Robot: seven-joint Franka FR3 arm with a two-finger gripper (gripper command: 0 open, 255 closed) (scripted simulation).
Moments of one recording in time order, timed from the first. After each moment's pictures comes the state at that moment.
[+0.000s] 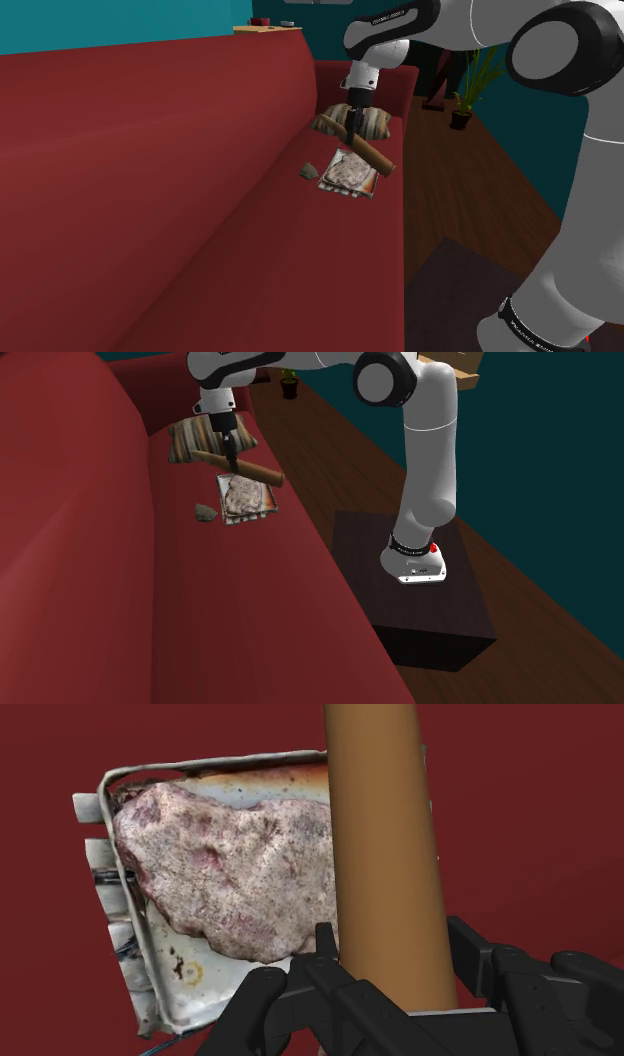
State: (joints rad) arm -0.06 0.29 -0.23 -1.61 0.33 1.62 -0.72
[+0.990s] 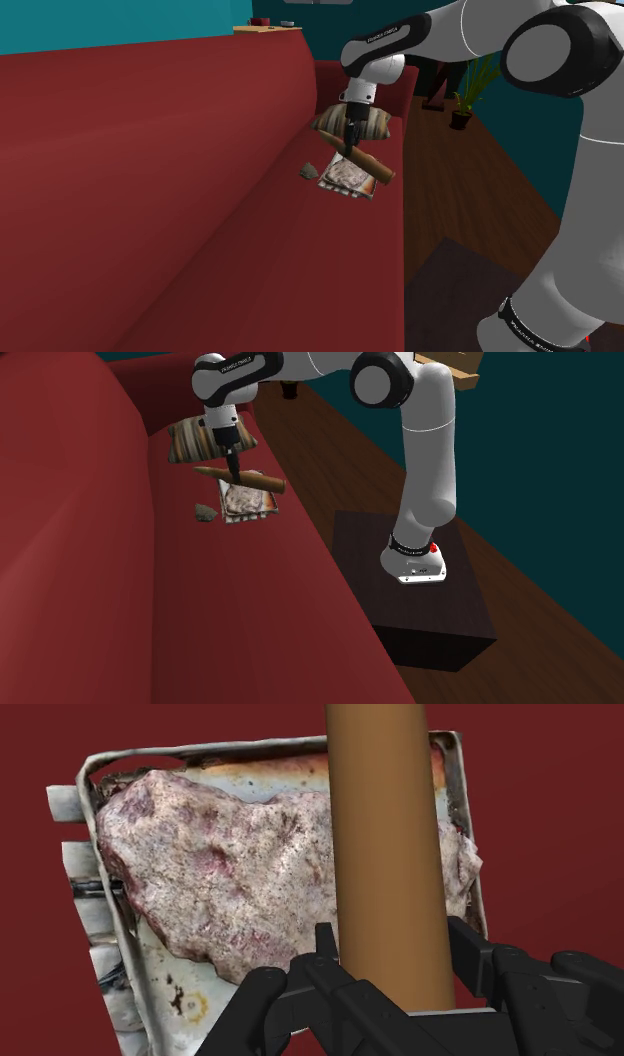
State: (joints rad) arm -0.06 0.31 -0.22 -1.69 0.34 1.72 -0.75
